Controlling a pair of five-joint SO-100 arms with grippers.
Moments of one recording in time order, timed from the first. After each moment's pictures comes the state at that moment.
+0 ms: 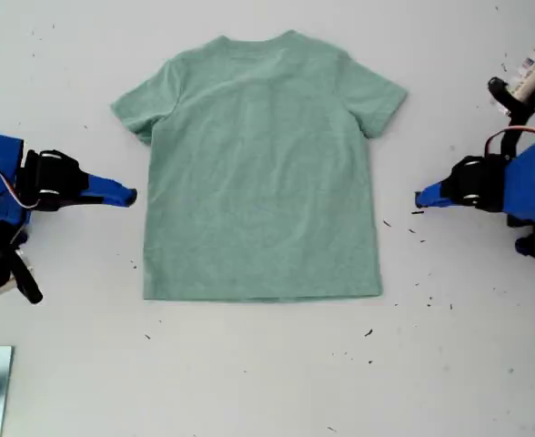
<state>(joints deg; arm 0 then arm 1) -10.1 206.2 184.6 60.4 -0.3 15.0 199.8 173.3 78.7 -3.6</state>
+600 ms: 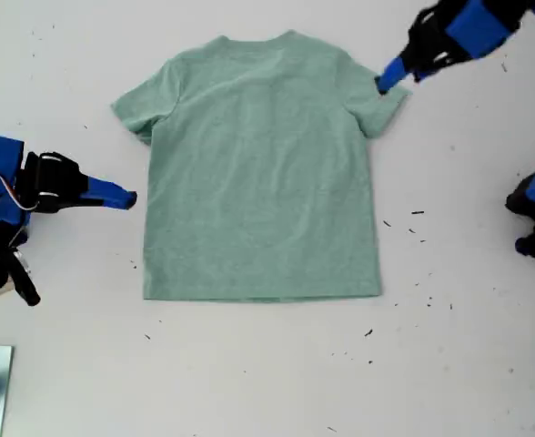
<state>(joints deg) -9.1 206.2 184.6 60.4 -0.3 44.9 114.8 84.1 95.4 -55.2</state>
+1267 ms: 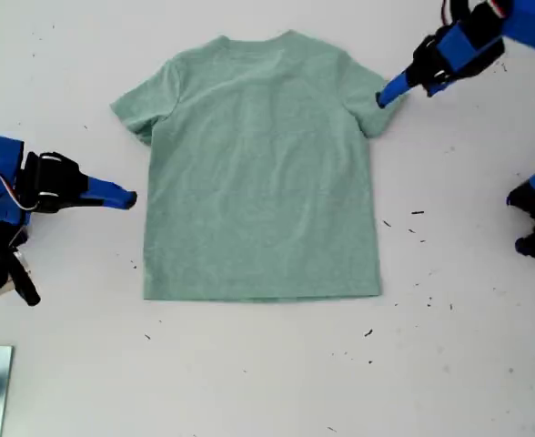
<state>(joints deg) -9.1 206.2 184.6 60.4 -0.3 59.2 105.5 112.4 64.5 -65.0</state>
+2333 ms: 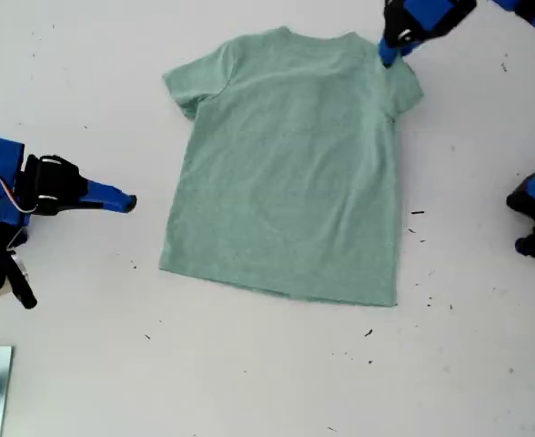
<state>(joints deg) -7.7 206.2 184.6 60.4 -0.3 45.7 94.0 68.4 89.7 -56.9</state>
